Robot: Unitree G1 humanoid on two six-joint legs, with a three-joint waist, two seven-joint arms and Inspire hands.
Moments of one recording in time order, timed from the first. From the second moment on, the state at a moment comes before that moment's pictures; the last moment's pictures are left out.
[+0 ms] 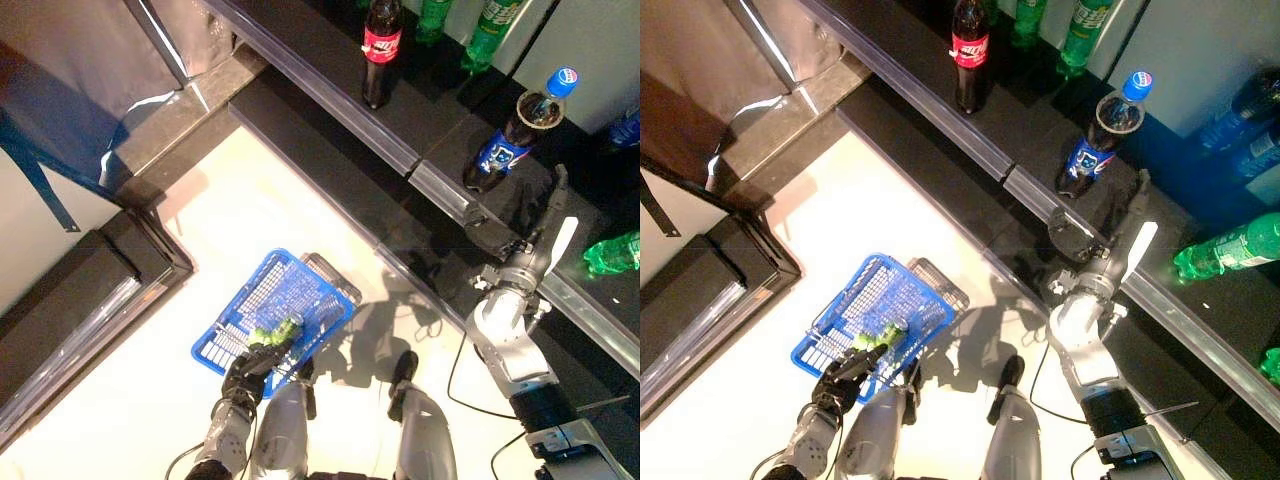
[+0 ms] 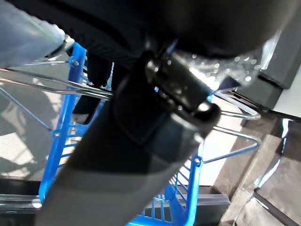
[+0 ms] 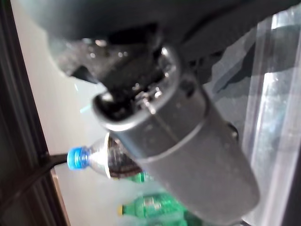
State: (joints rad) left arm -0.09 0.16 -0.15 0.86 -0.97 -0.18 -0.01; right arm -0.36 -0.47 0.20 0.15 0.32 -0.14 -0.89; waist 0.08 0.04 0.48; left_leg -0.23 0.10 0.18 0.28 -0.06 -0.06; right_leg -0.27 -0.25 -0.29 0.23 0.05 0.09
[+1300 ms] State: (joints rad) left arm -0.16 0.18 -0.19 0.77 -1.05 -0.17 -0.03; right arm -0.87 -0.51 0.16 0.42 0.44 -0.11 -0.95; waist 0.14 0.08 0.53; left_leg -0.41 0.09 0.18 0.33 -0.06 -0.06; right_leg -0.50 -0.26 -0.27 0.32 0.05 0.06
